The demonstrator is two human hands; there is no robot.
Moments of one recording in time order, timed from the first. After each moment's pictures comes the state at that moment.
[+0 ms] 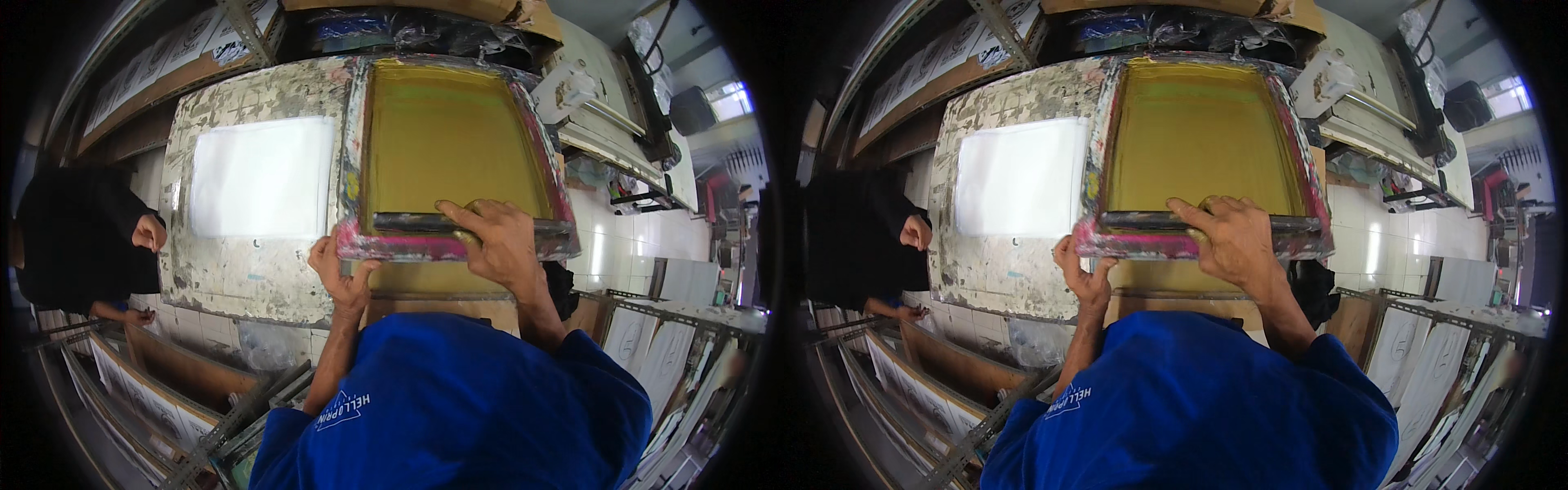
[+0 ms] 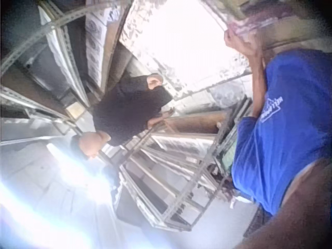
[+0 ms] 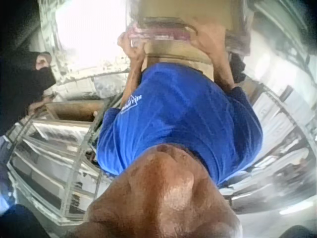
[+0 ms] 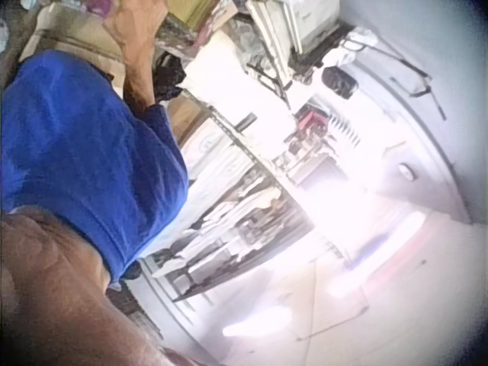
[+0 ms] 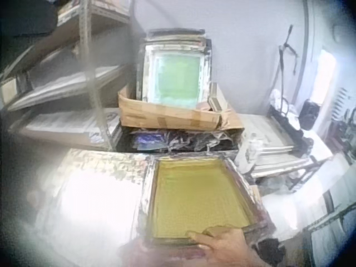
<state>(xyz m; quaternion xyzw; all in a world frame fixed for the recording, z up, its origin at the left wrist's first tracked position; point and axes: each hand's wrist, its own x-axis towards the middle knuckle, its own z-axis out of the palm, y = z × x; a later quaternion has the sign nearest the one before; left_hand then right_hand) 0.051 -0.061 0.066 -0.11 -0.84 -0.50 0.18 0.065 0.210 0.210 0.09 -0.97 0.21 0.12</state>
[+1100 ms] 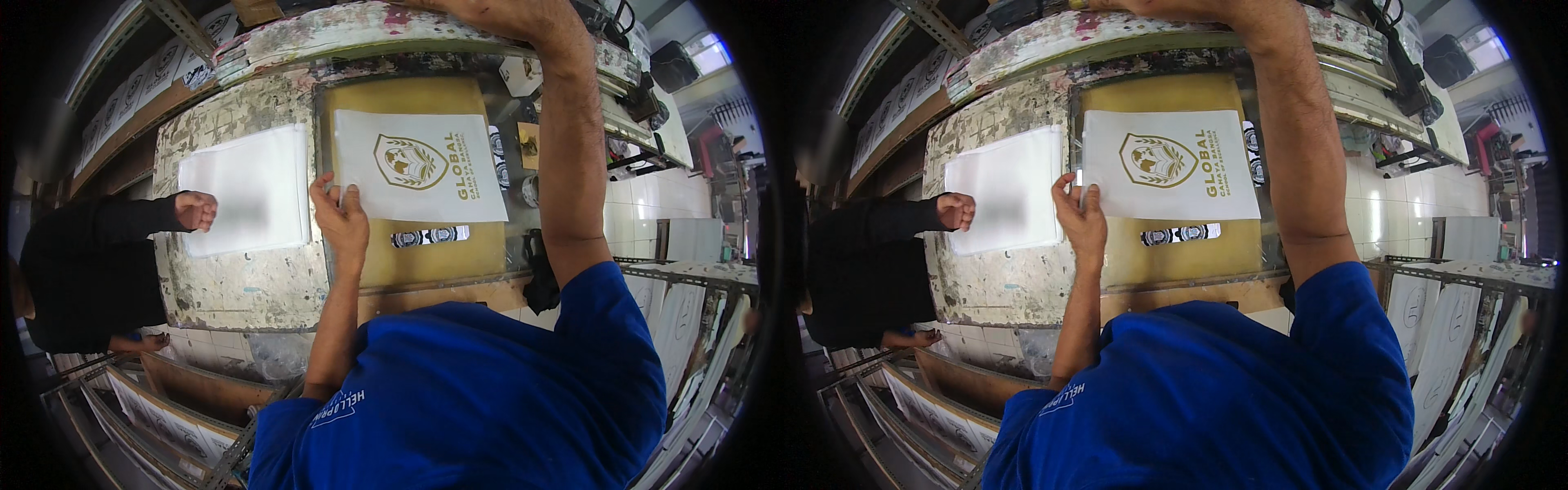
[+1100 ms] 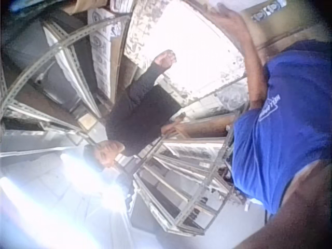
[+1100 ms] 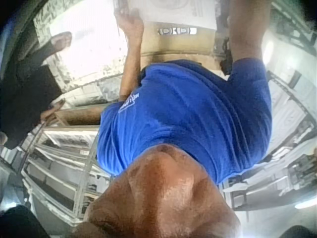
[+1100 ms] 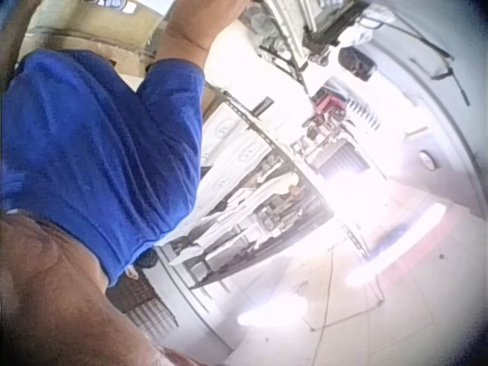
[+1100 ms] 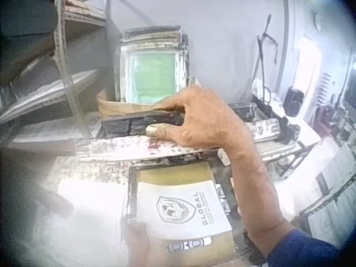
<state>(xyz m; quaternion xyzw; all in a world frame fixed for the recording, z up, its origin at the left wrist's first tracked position) -0.022 0.019 0.092 -0.03 -0.76 -0.64 0.07 -0.084 0.264 0.393 0.11 -0.95 0.19 0.22</state>
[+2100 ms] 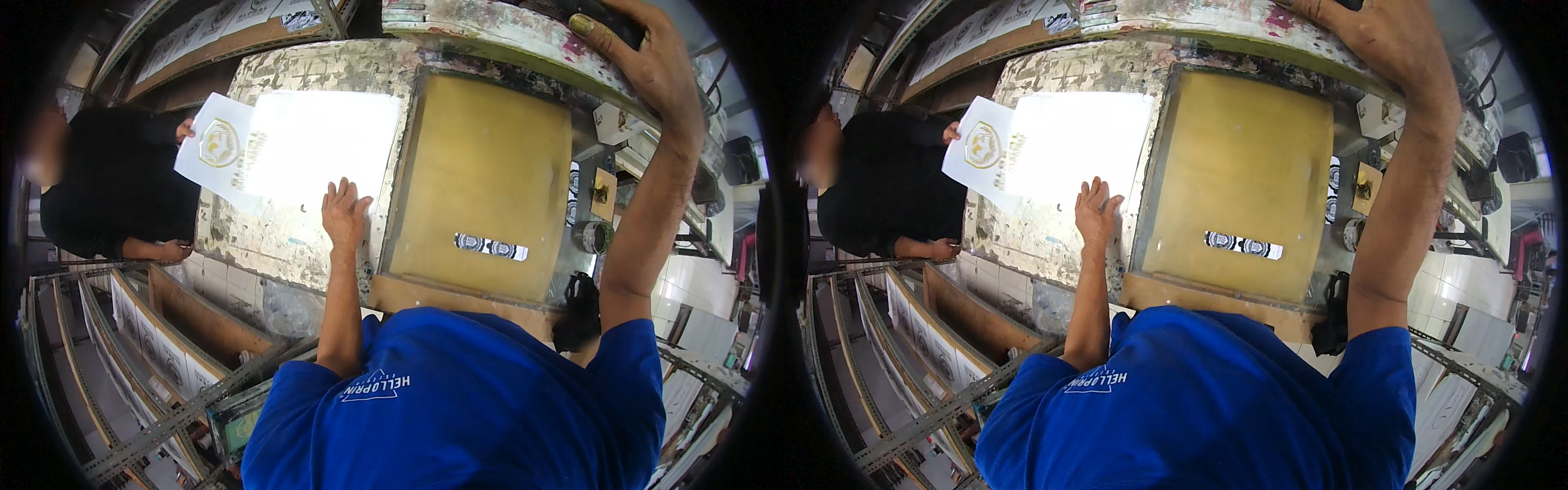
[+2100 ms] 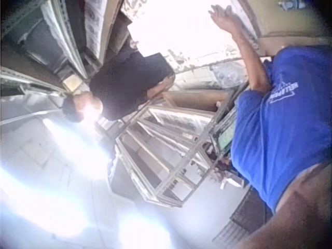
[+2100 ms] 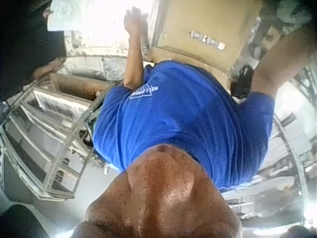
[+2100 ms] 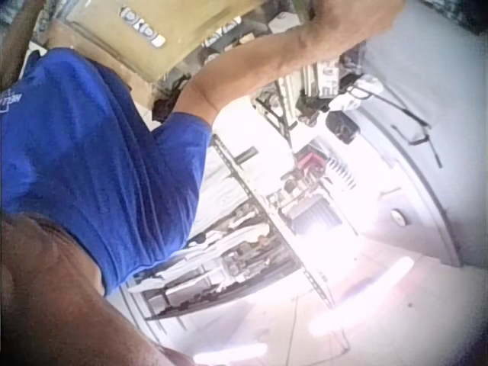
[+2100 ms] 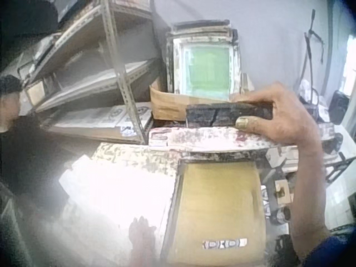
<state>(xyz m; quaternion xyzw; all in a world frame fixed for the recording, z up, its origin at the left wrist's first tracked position) -0.037 -0.147 -0.018 -0.04 -0.96 -0.23 0.15 -0.075 0.248 0.393 0.13 -0.93 0.25 0.25</state>
